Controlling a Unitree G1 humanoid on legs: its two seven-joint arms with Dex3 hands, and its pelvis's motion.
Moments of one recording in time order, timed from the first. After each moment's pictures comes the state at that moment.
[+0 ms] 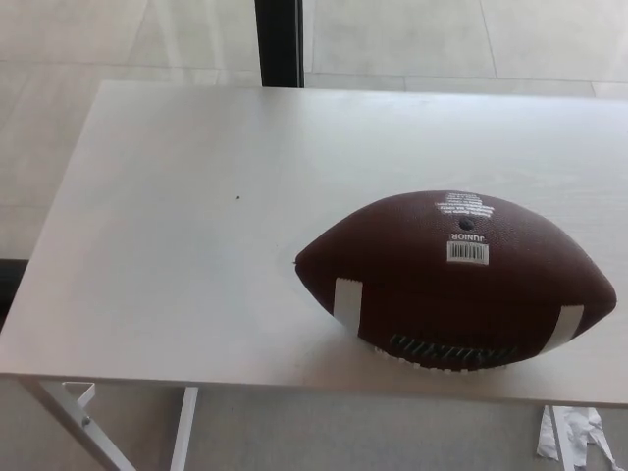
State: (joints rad) left_arm 0.34 0.58 0.56 0.82 -0.17 -0.01 -0.27; right_arm 0.21 -0.60 -0.61 0.94 0.13 -0.11 0.14
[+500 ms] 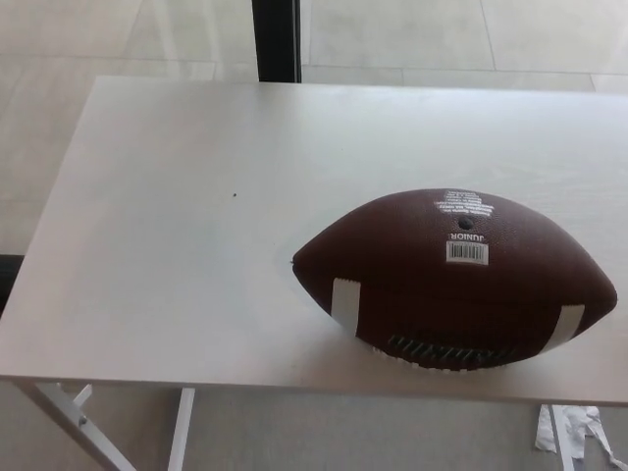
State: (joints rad) left_arm 0.02 0.55 0.64 0.39 -0.26 0.01 -0.22; right_arm -0.02 -0.61 -0.78 0.63 0.25 -0.10 0.12
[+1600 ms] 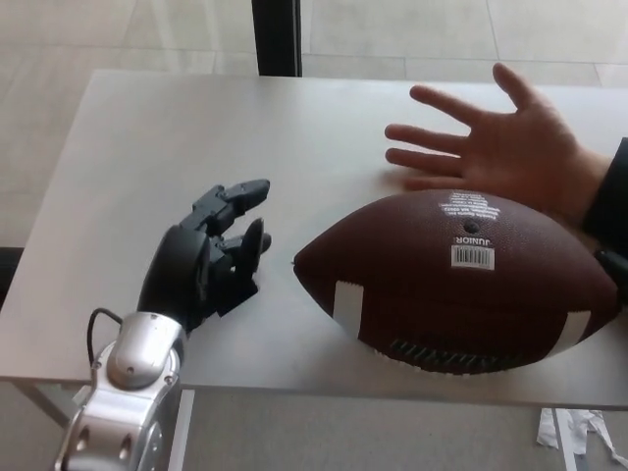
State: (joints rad) left_arm -0.16 0.17 -0.13 0.16 -0.02 0.13 -0.04; right_arm -0.09 -0.11 -0.33 0.17 0.20 0.11 -0.10
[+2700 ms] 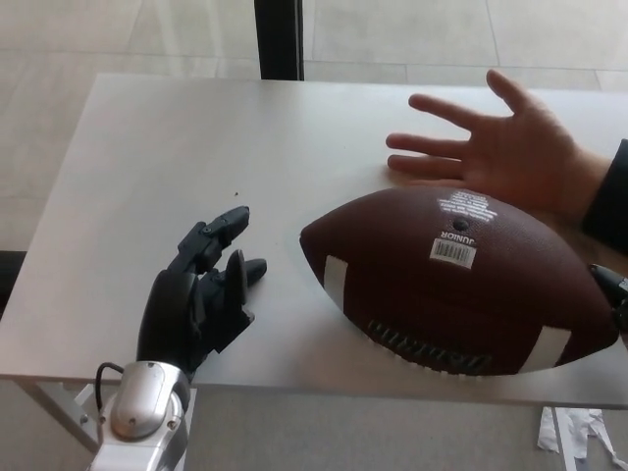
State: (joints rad) left_arm -0.07 0.06 -0.06 0.23 -0.06 -0.04 -0.05; right_arm 0.07 -0.09 -0.23 -0.09 0.17 0.11 -0.12
